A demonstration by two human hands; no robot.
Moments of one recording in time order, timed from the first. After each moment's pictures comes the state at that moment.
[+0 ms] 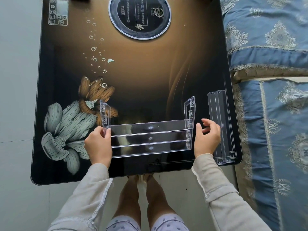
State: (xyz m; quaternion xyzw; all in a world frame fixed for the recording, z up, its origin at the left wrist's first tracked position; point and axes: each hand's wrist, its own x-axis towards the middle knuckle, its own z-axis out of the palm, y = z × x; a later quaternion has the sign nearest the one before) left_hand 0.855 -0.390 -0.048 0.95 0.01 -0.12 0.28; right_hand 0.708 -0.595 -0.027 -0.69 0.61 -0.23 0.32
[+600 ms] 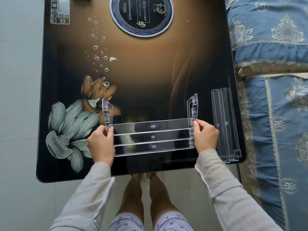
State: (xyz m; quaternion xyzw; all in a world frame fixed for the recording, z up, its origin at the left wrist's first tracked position) left_hand 0.856 -0.388 -0.052 0.95 0.00 -0.12 0.28; right_hand 0.708 -0.600 -0.033 -0.77 0.56 -0.07 0.29
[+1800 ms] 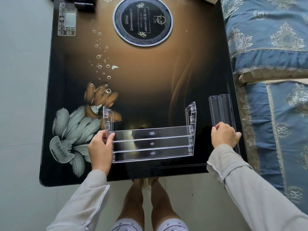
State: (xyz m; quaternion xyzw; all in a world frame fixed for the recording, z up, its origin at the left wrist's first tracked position) left_hand 0.854 -0.382 -0.046 0.93 -0.02 -0.15 0.33; right_hand 0.680 -0.671 -0.060 -0.80 0.59 0.12 0.05
